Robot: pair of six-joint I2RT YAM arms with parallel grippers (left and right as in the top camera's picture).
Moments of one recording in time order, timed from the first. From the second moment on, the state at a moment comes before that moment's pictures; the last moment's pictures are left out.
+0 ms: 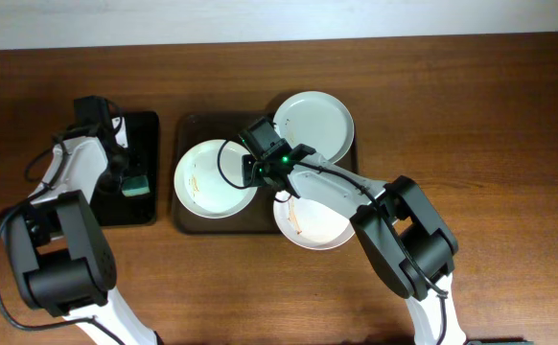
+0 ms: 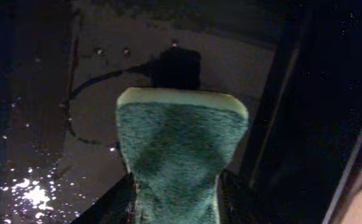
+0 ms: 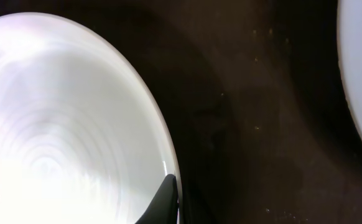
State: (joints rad) left arm 0.21 1.98 1.35 -0.66 0.01 -0.05; right arm 0.67 2.16 1.47 -0.34 -0.02 0.58
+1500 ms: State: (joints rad) left arm -0.11 1.89 1.17 -0.50 -0.01 -0.13; right arm 0.61 2.17 1.48 -0.41 -0.18 0.65
